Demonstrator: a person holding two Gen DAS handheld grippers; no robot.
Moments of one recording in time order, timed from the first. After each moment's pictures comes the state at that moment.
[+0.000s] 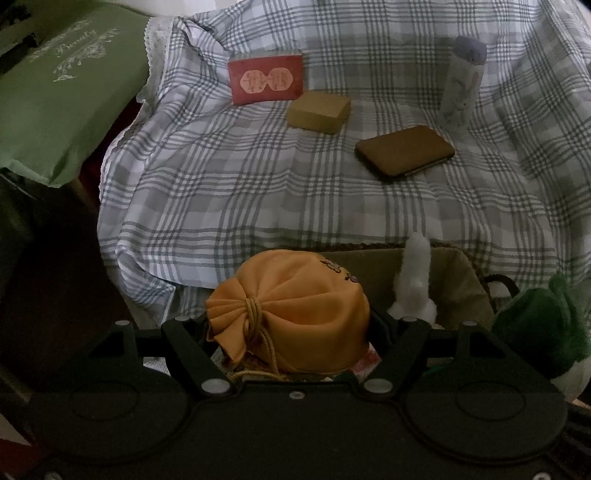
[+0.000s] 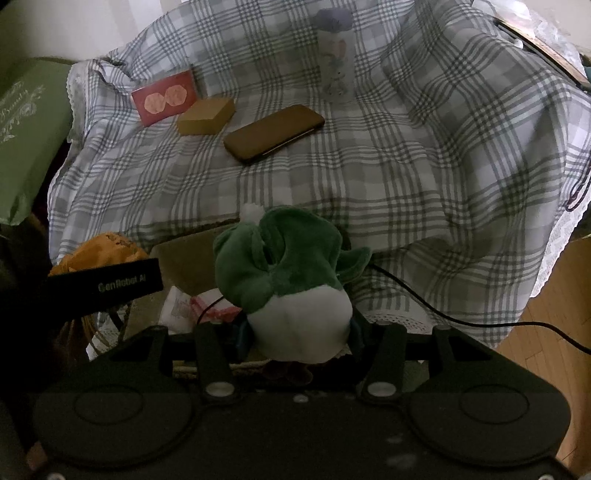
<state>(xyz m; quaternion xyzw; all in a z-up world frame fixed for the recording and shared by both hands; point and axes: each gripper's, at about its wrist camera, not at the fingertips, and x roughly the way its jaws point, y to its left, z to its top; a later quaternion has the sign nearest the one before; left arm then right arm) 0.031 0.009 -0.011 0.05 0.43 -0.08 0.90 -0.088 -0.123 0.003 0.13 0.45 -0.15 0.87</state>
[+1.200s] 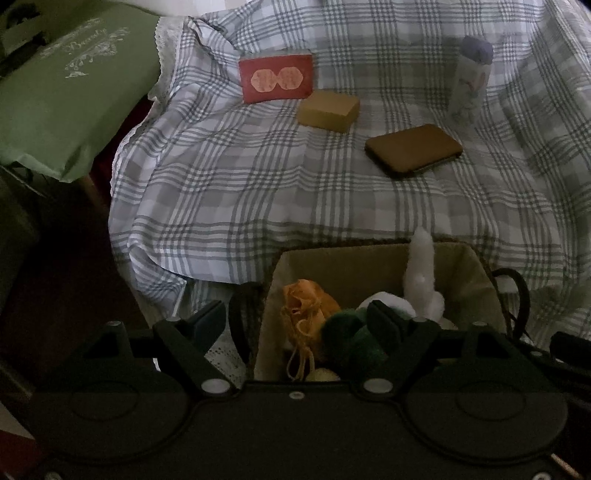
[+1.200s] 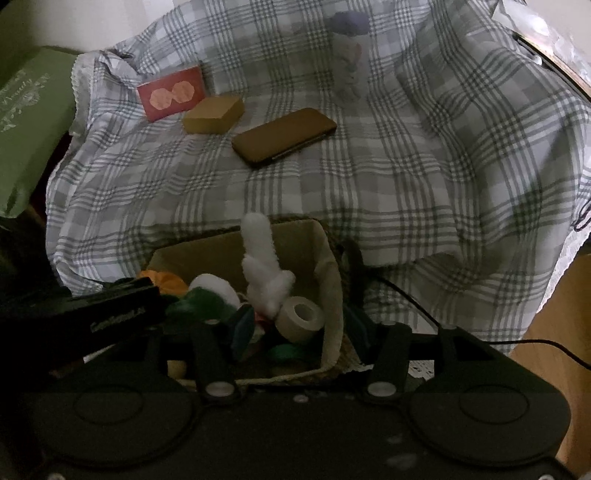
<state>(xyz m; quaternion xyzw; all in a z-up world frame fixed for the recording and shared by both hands) 0.021 0.014 -0.014 0.06 0.43 -0.07 0.90 -0.071 -0.119 0.000 0.11 0.46 -0.14 0.87</state>
